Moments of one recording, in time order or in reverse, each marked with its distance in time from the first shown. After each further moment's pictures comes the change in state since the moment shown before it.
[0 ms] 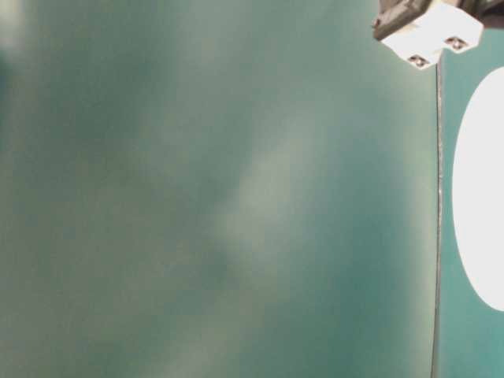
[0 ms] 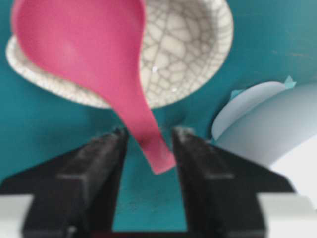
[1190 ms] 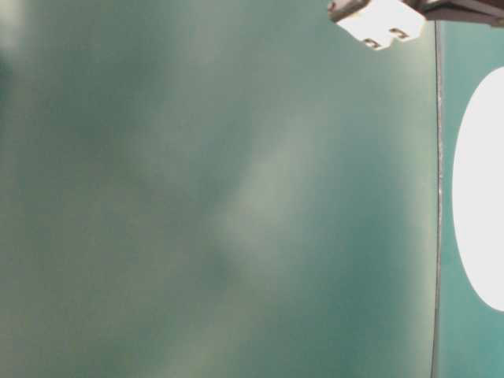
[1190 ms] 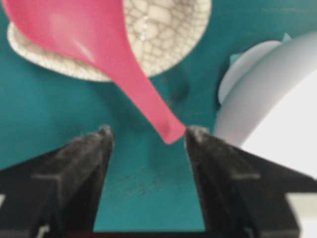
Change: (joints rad) left arm 0.000 0.000 0.000 0.002 0.002 -0.009; right arm 0.014 -0.069 0.020 0.028 0.049 0.123
